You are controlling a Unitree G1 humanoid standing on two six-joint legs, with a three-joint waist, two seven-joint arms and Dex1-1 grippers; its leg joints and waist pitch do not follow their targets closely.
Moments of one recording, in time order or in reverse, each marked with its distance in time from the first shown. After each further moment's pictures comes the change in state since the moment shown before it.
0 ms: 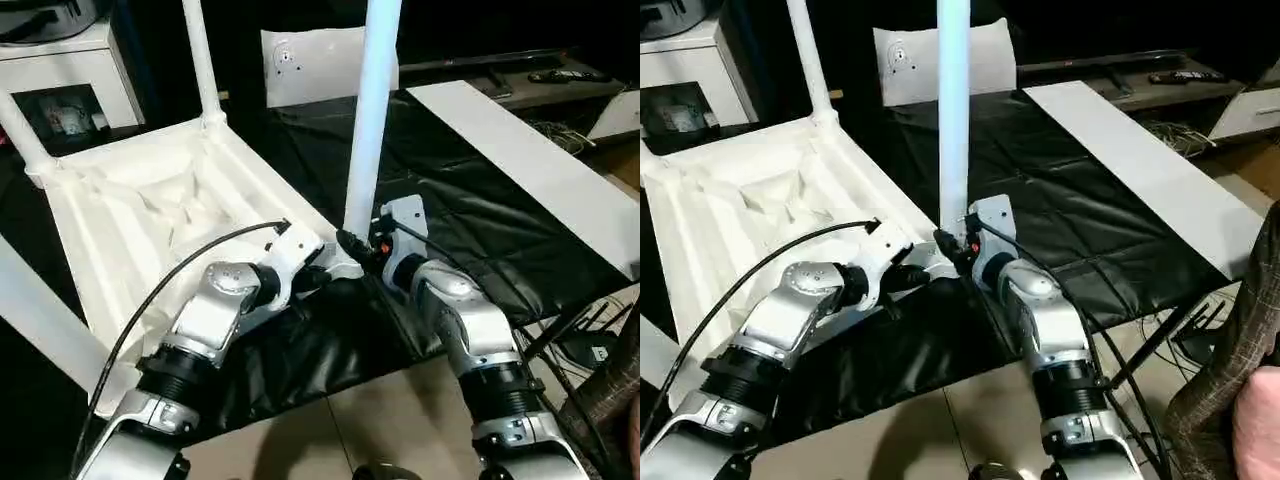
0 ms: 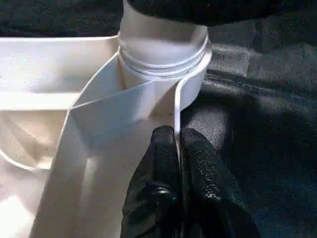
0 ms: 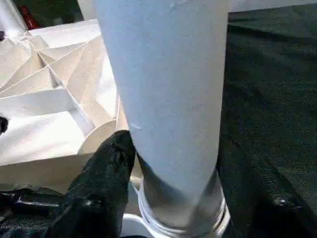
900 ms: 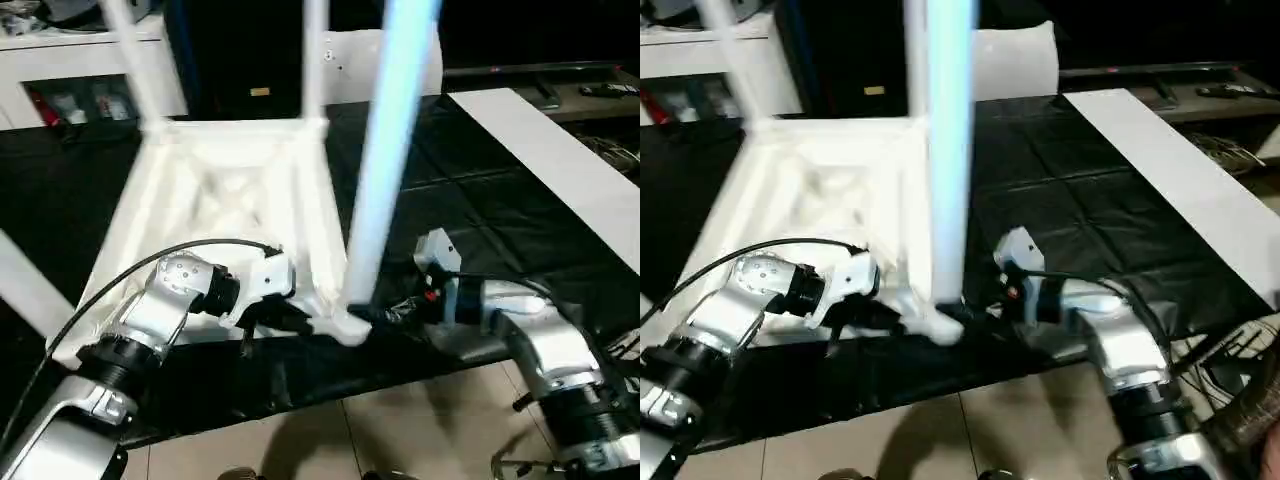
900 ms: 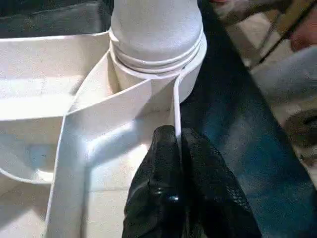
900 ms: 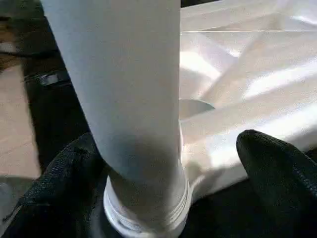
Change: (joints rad) left arm -0.040 0.270 -0.142 0.130 -0.087 -0.443 -0.639; right arm 0.085 -0.383 0.133 -0.076 0.128 -0.147 0.756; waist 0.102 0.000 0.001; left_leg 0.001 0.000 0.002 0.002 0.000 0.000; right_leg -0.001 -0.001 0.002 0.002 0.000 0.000
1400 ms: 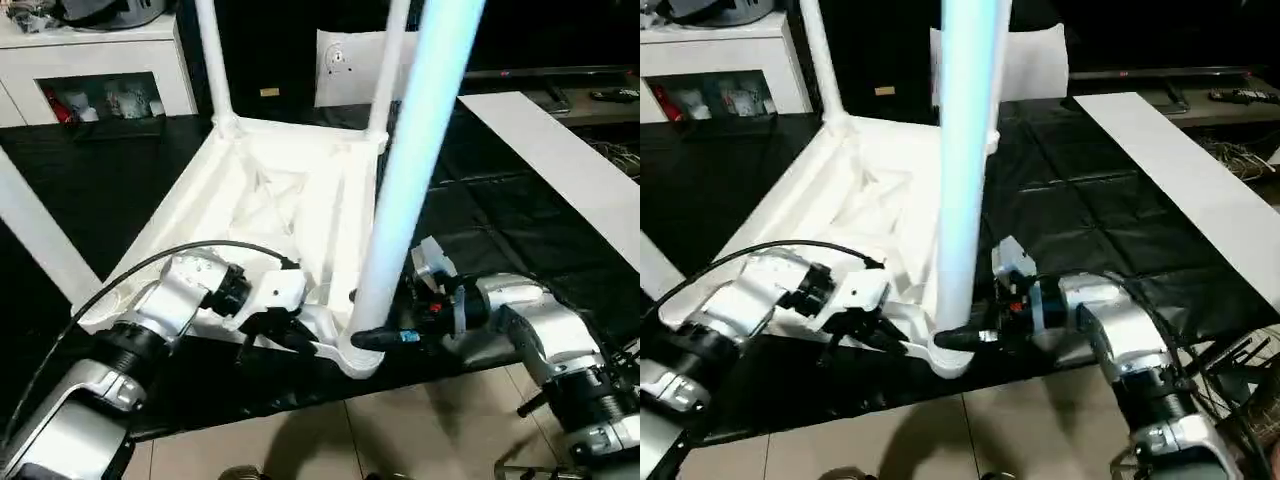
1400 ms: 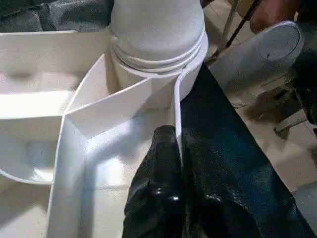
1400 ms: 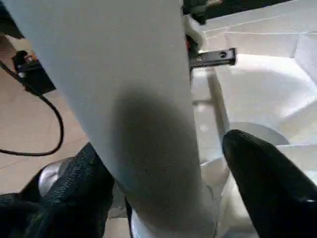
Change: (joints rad) left arm -0.060 -0.023 -0.062 0.063 0.008 -0.084 -0.103; right arm -0.058 -0.033 0.049 0.043 0.084 0.094 0.245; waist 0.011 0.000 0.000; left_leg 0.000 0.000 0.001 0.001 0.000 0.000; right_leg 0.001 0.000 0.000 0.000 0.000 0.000
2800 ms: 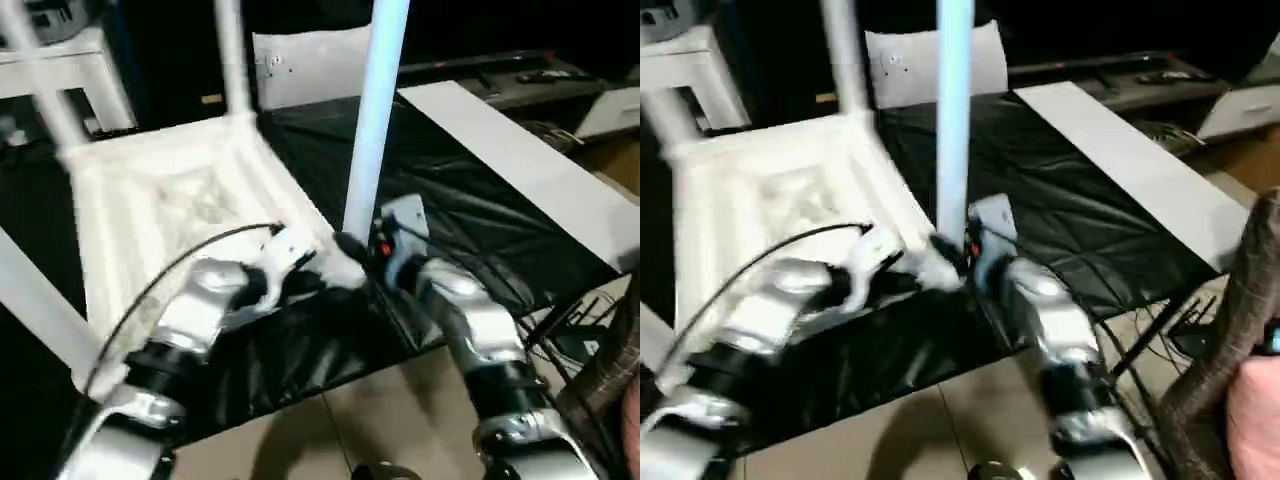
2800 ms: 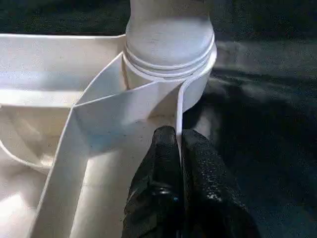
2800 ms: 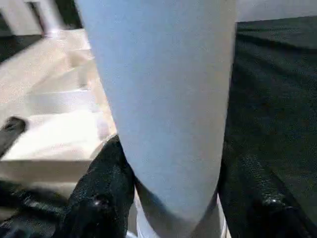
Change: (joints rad) left arm 0.073 -0.221 0.211 -0.141 0.061 0.486 0.682; right arm -0.061 0.398 -0.173 0.075 -0.210 0.018 -0.961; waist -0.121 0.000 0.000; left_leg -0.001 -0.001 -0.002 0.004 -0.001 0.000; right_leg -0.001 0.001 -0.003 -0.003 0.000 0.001
